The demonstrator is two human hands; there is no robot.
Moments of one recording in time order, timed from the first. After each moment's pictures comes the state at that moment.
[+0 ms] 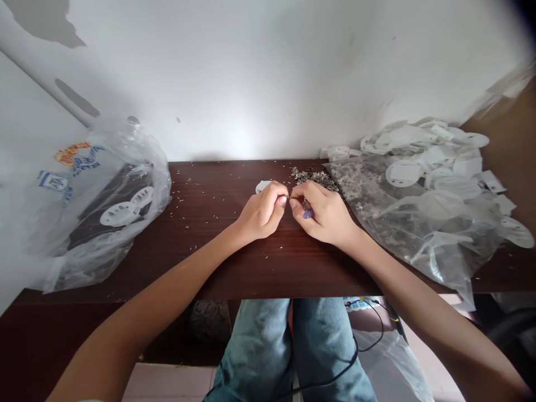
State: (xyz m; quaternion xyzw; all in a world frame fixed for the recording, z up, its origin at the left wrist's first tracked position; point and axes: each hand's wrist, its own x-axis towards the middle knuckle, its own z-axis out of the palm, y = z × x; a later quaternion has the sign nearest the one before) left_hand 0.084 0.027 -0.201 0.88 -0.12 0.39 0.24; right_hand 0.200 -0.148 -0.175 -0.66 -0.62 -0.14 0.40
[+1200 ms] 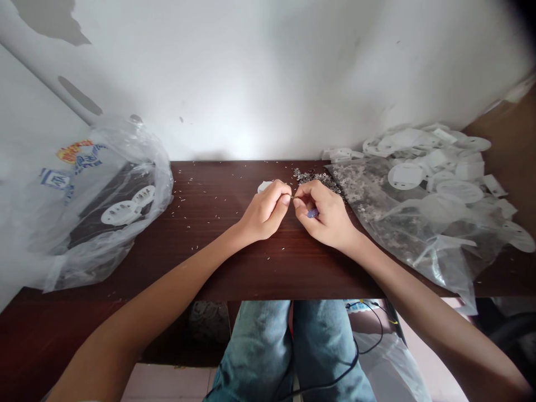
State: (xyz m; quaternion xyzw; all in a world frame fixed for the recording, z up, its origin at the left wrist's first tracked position) left_hand 0.086 0.026 -0.199 0.86 -0.12 0.38 0.32; right_hand 0.197 -0.144 -0.179 -0.65 -0.60 -0.11 0.46
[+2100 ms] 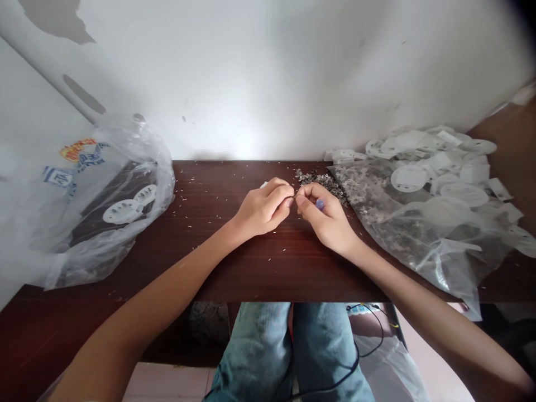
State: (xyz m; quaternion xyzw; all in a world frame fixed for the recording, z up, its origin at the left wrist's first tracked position) left_hand 0.086 0.038 -0.190 0.88 -0.17 0.43 0.13; right_hand 0.187 -0.140 -0.179 -0.63 -0.48 0.12 0.60
